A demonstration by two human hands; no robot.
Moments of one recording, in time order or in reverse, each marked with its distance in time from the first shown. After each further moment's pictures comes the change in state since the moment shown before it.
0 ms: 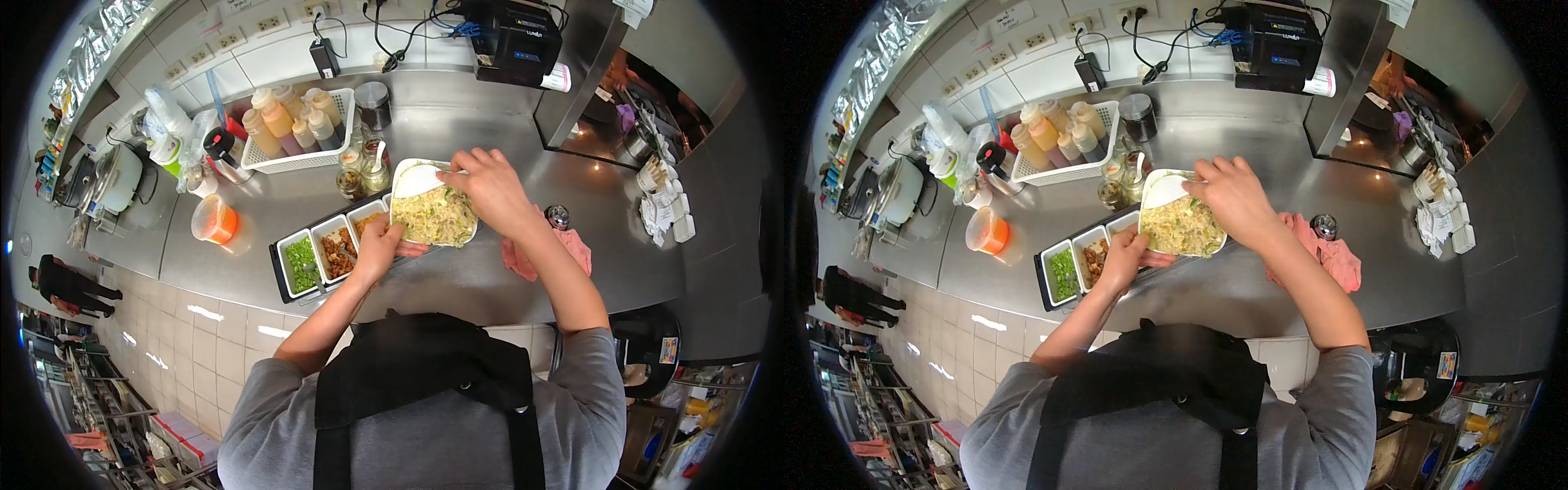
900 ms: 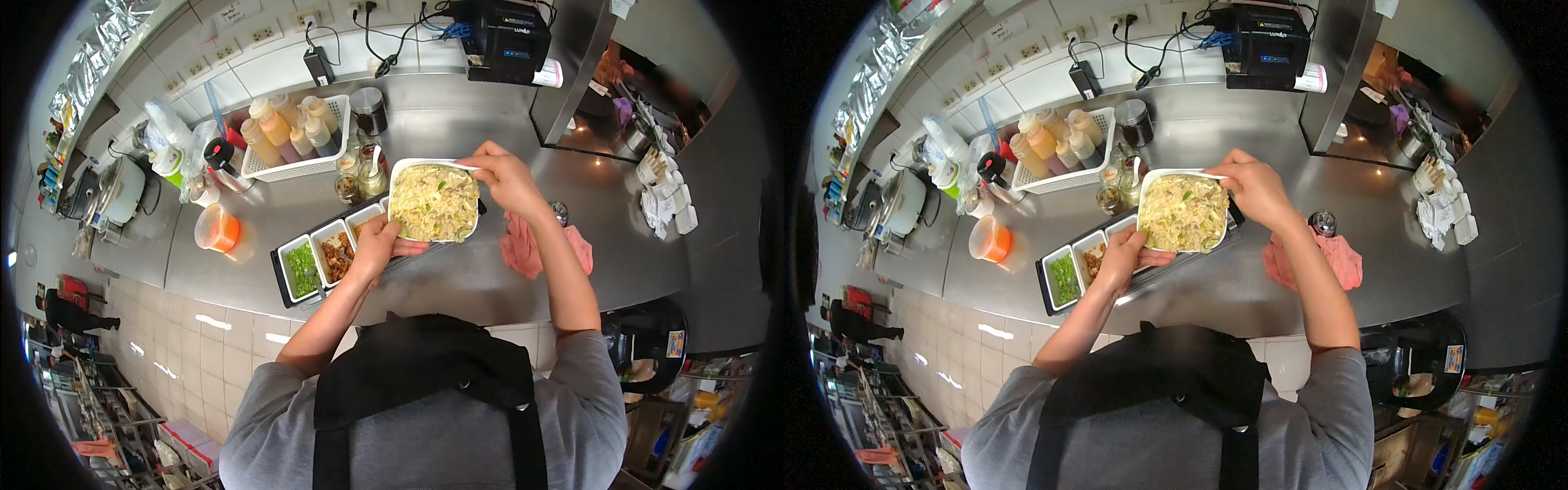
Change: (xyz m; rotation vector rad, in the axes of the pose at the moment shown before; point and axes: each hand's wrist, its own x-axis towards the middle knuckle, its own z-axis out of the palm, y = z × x) left_hand 0.000 0.009 0.009 0.008 0.002 -0.020; right_hand -0.021 0.043 0.017 0.512 -0.010 0.328
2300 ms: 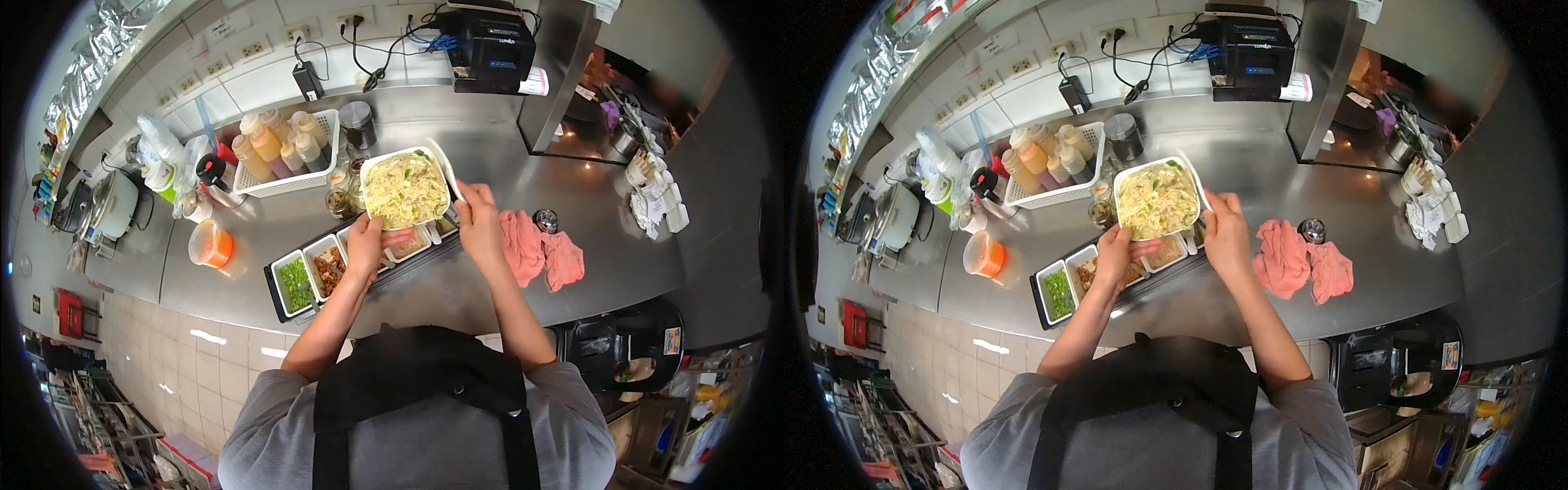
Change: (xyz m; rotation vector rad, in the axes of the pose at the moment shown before) left_hand 0.032 -0.004 -0.001 -0.120 0.173 0.105; right_hand -0.033 -0.023 0.067 0.142 0.412 0.243
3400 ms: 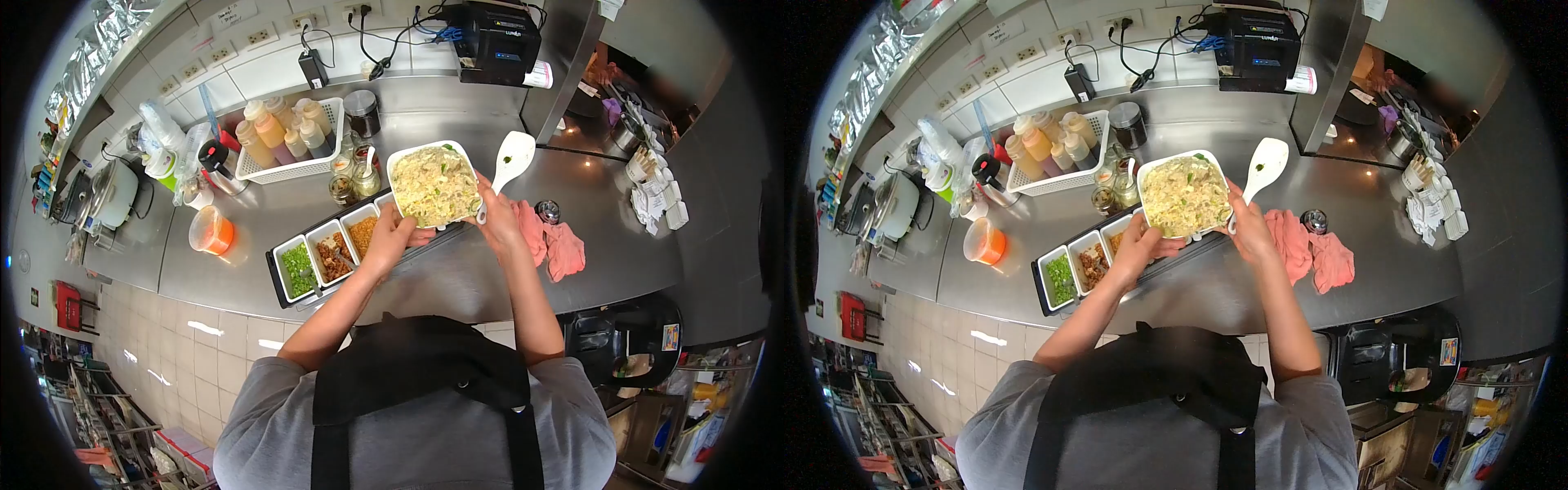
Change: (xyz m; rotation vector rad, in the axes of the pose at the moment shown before) left_hand -0.028 -0.001 0.012 0.145 -0.211 -0.036; right_hand -0.003 0.016 -0.016 1.014 -0.220 0.592
